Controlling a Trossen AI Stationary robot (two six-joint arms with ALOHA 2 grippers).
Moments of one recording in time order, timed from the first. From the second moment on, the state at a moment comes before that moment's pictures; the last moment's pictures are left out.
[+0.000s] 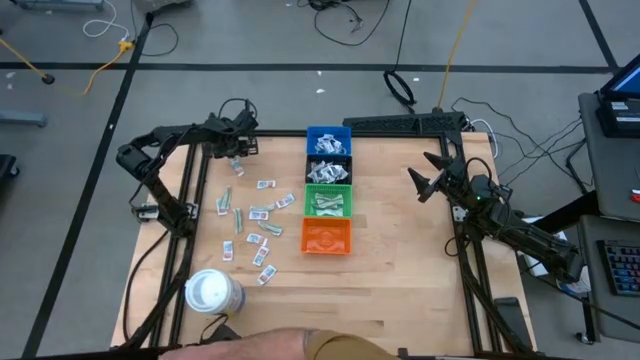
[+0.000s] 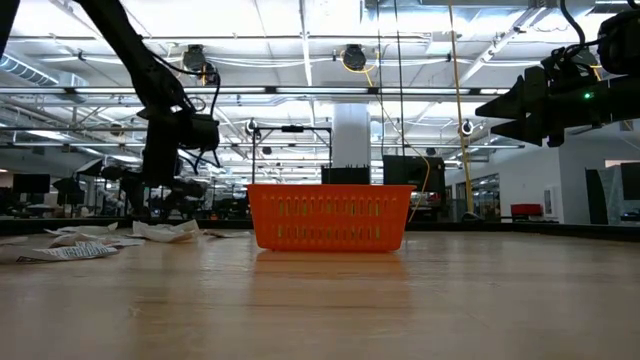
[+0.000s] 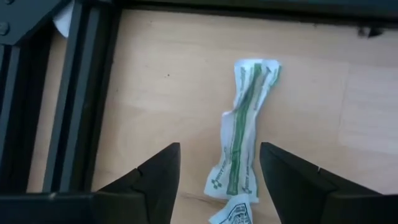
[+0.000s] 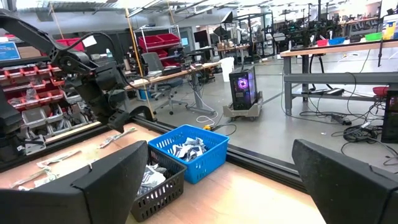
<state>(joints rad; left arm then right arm) 0.94 1.68 0.91 -0.63 -0.37 -0.74 -0.57 0.04 0.01 0.08 0.16 0.17</state>
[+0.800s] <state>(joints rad) 0.88 1.76 0.93 -0.65 -0.39 -0.72 -0.57 0.04 0.01 0.08 0.16 0.17</state>
